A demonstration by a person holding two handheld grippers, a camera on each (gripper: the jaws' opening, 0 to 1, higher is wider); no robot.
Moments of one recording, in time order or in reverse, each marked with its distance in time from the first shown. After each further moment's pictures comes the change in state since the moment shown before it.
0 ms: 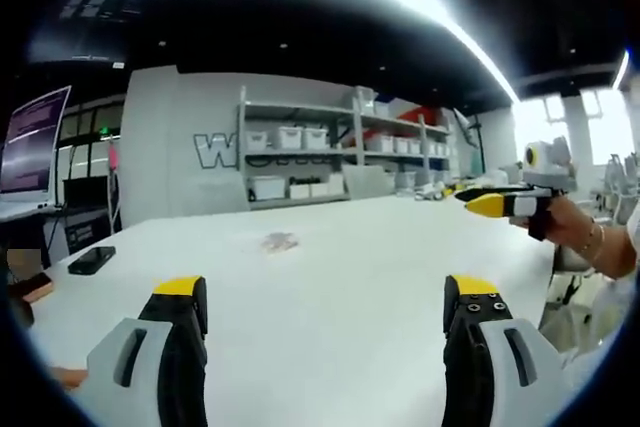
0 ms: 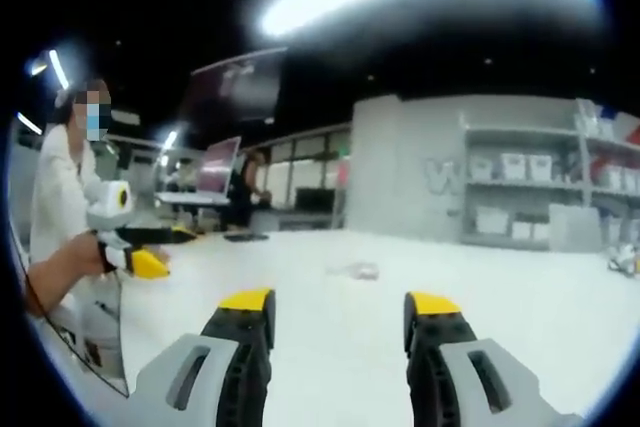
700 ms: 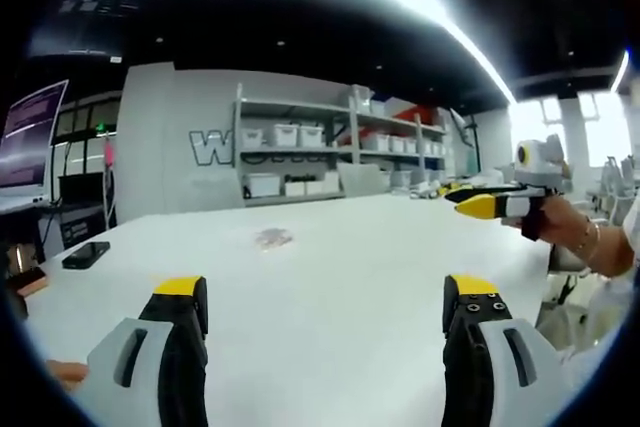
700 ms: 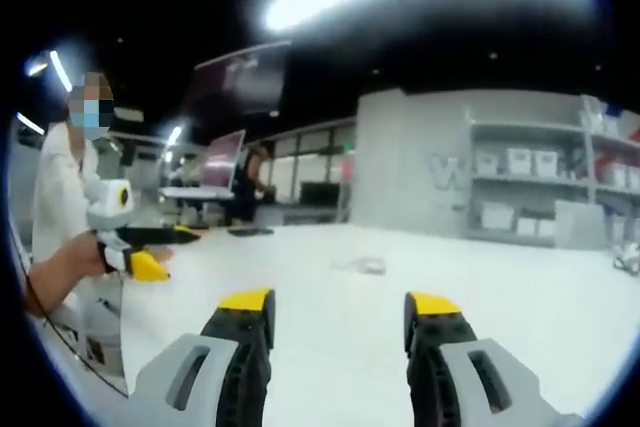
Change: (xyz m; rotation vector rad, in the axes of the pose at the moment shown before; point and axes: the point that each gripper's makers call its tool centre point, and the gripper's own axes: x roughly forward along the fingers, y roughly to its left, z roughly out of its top) left arm 0.001 -0.006 -0.007 -0.013 0.011 -0.020; right arm 0.008 0.007 -0.007 0.002 0.028 0.022
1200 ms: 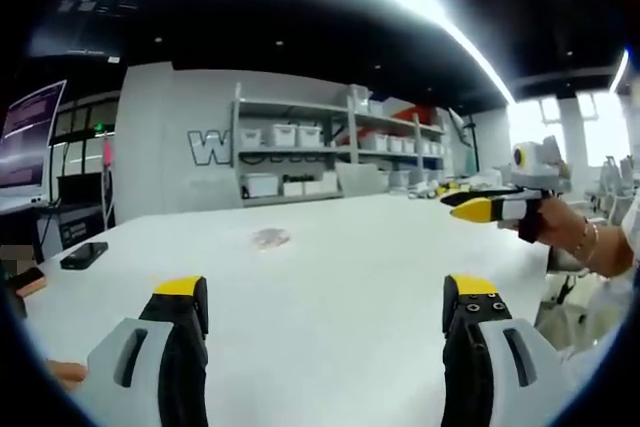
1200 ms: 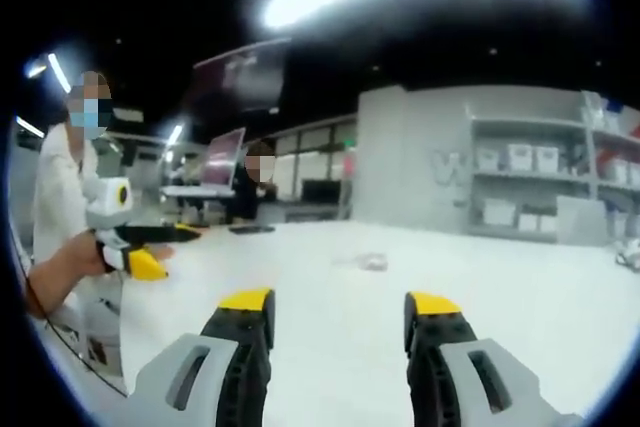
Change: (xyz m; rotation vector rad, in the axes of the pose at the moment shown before) left arm 0.001 -0.004 0.000 0.001 0.000 -0.008; right arm 0.004 0.000 -0.005 0.010 0.012 0.007
